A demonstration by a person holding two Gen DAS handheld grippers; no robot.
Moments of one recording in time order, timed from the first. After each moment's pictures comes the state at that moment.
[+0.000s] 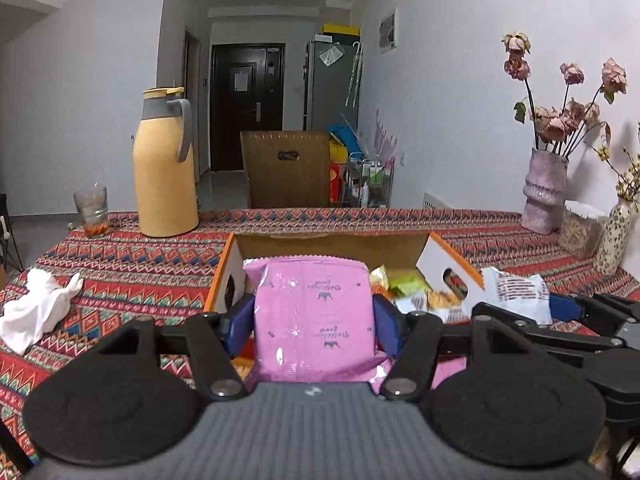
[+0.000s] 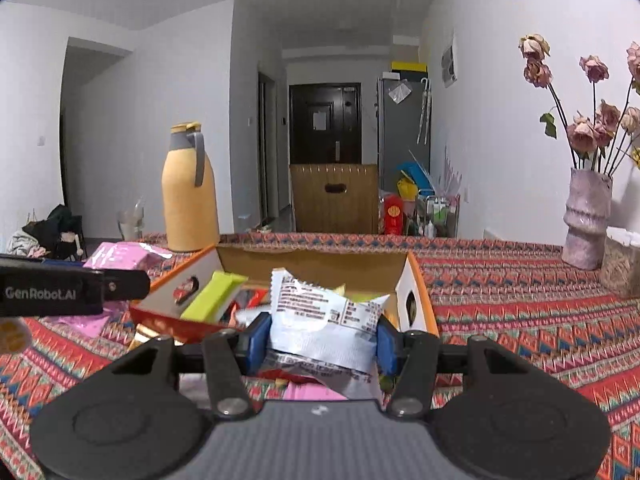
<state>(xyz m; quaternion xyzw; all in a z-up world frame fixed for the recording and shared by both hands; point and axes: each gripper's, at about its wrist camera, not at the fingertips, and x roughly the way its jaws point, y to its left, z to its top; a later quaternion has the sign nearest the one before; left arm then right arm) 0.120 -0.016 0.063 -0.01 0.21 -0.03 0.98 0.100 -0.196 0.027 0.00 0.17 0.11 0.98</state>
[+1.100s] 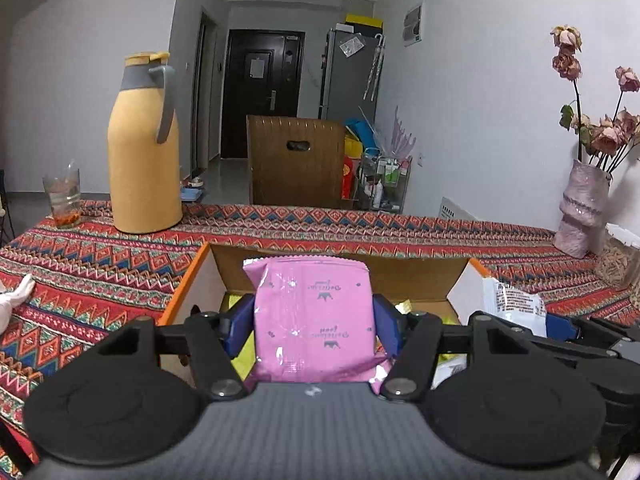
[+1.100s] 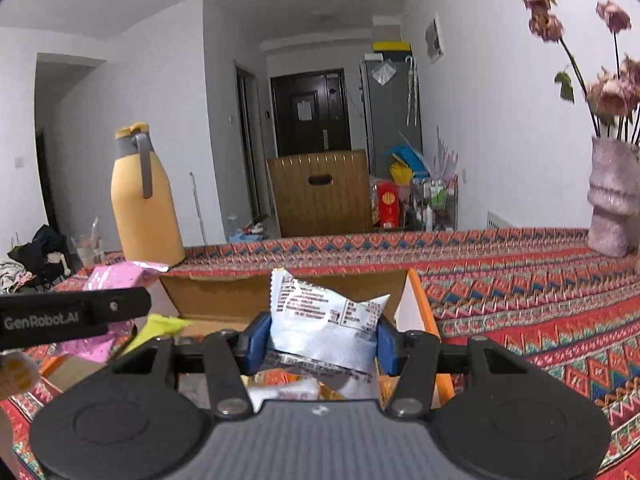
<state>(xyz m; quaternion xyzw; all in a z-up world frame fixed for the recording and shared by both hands) 0.245 -0.020 0.027 -0.04 0.22 -0.01 0.97 0.241 -0.208 0.000 0.04 0.21 0.10 0.97</state>
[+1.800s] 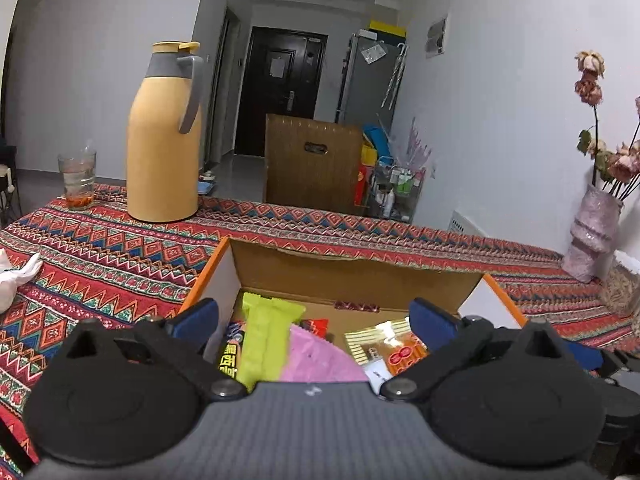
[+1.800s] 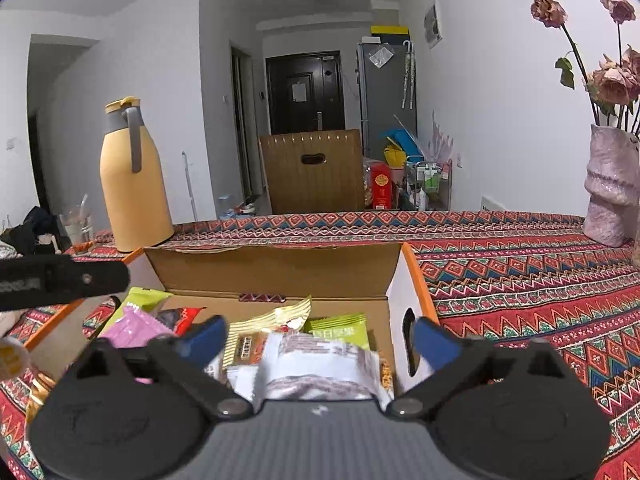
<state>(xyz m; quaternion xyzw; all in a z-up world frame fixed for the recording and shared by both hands) 0.243 -0.005 0.031 -0.08 0.22 0.01 0.97 0.248 -0.207 -0.010 0.03 0.22 0.08 0.97</state>
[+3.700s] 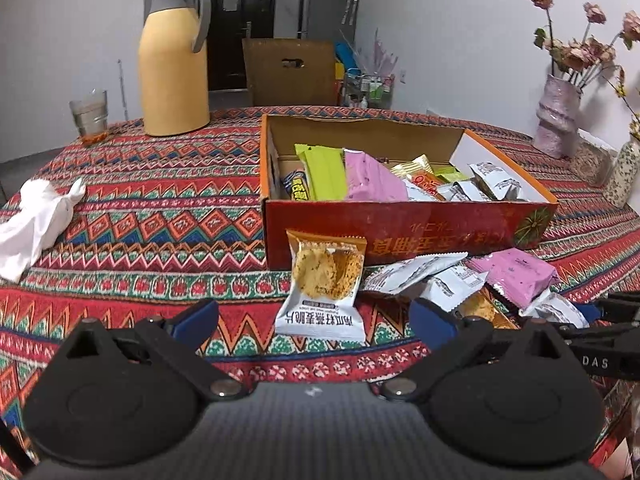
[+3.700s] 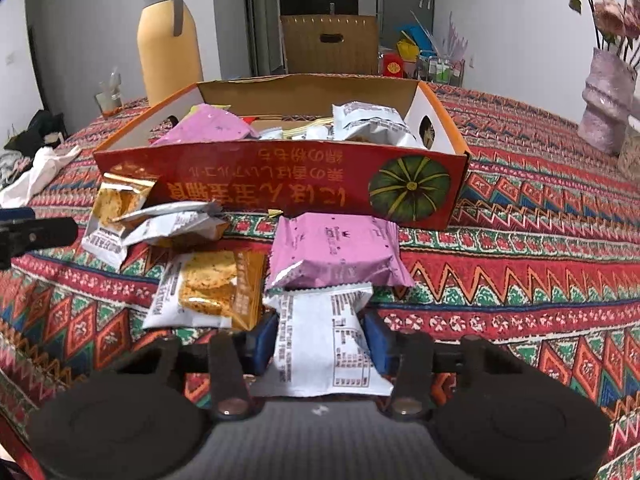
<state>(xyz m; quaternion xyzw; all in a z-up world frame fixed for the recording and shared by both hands) 0.124 0.058 -0.007 -0.01 0.34 -0.05 0.94 0.115 -0.182 -0.043 -0.03 0.39 0.10 0.91</state>
